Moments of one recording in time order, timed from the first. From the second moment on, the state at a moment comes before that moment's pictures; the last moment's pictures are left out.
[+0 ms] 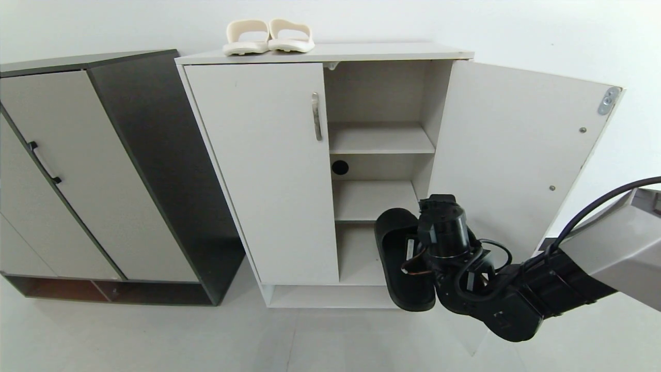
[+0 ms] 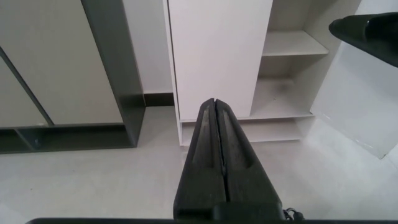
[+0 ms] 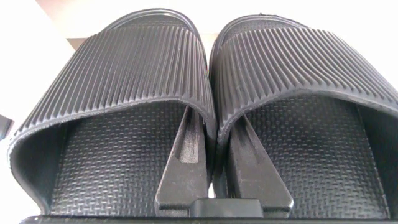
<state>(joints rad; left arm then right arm) 0.00 0.00 0.00 0.00 -0.02 0.01 0.70 2.08 -0.98 -0.76 -0.69 0.29</state>
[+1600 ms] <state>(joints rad) 0.00 0.00 0.00 0.00 -0.02 0.02 0.80 2.22 -1.06 -0.82 -0.75 0.26</state>
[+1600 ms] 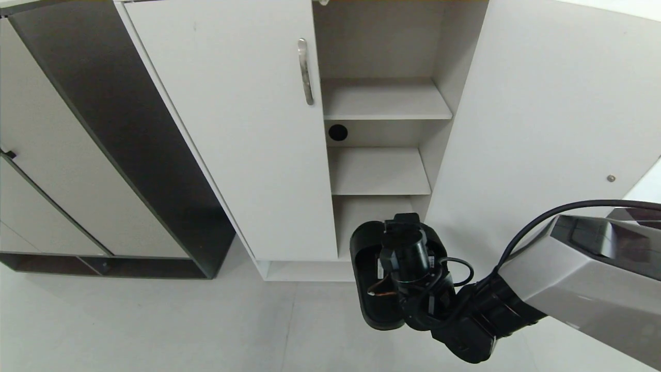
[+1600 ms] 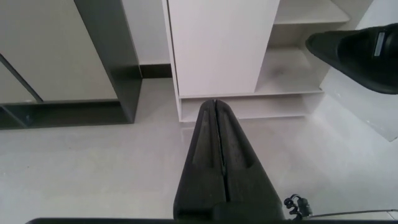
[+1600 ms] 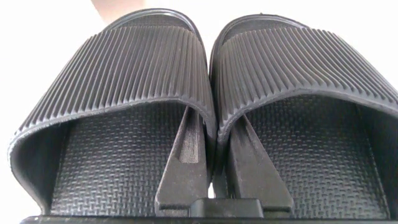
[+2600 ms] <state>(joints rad) 0.00 0.00 0.00 0.00 -0.02 0.02 0.81 2.30 -1.05 -1.13 -0.76 0.12</state>
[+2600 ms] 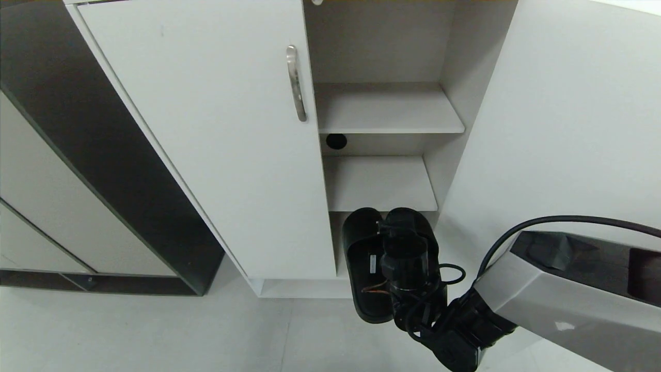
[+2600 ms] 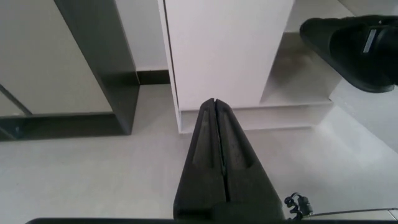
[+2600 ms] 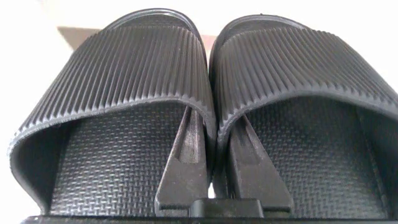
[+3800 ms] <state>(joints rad) 0.00 0.00 0.00 0.00 -0.03 0.03 0.75 2.35 -1.22 -1.05 -0.75 0.11</state>
